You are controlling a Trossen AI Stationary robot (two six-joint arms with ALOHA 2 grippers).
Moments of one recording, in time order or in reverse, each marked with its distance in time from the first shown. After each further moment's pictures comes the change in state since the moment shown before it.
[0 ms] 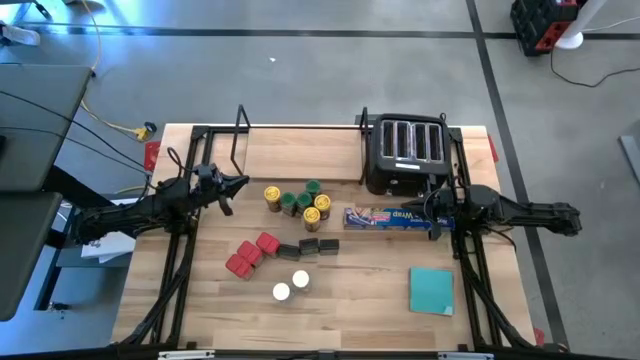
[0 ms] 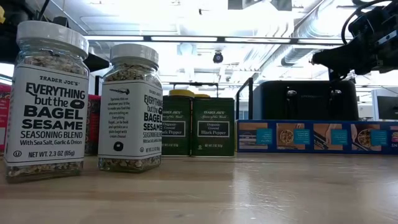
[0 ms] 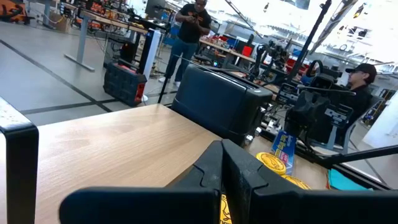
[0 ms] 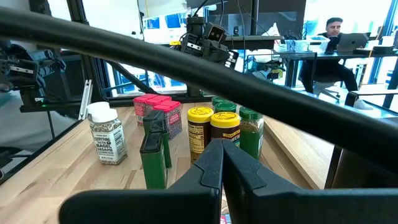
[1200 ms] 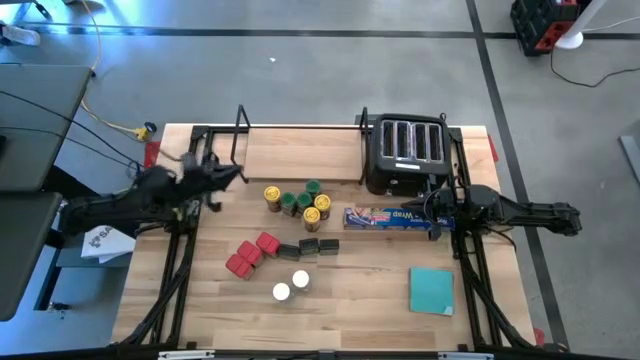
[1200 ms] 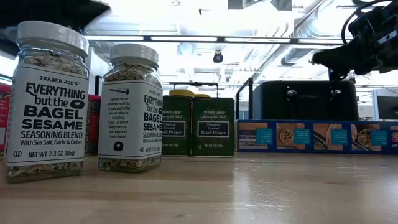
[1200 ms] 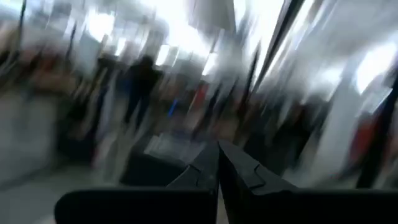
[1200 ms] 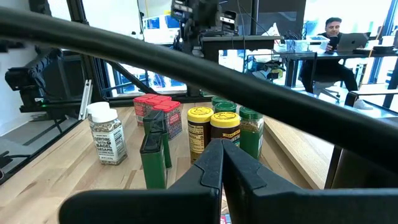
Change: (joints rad) left arm -0.033 0.257 0.263 0.164 0.111 0.173; right arm 0.000 0.000 0.000 0.000 0.000 0.000
